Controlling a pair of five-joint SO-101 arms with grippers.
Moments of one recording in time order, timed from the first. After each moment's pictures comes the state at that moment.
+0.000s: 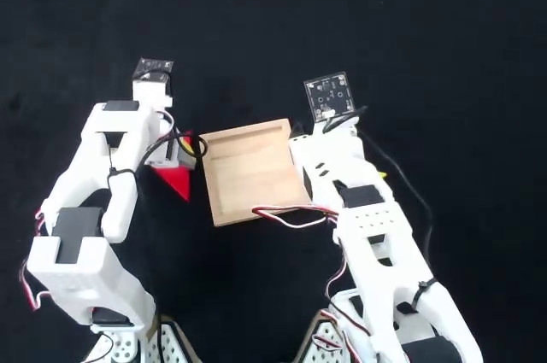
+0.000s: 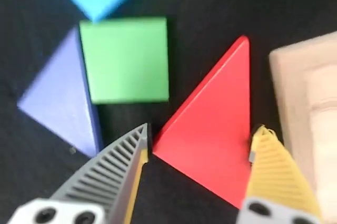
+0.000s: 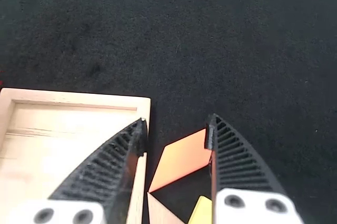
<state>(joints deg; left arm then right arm) -5.5 12.0 22.7 55.9 -6.5 -10.7 -34.4 67.4 13.0 6.8</state>
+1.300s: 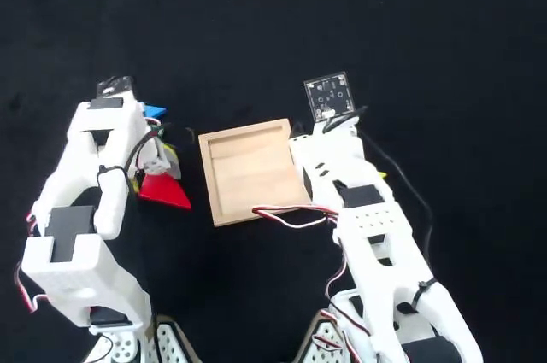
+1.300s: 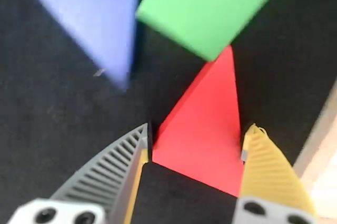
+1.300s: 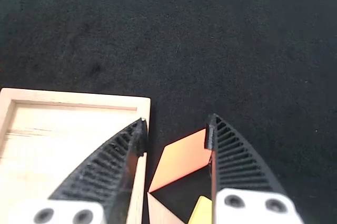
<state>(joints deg) -9.4 12.1 21.1 67.9 13.5 -10.7 -34.4 67.4 13.0 6.8</state>
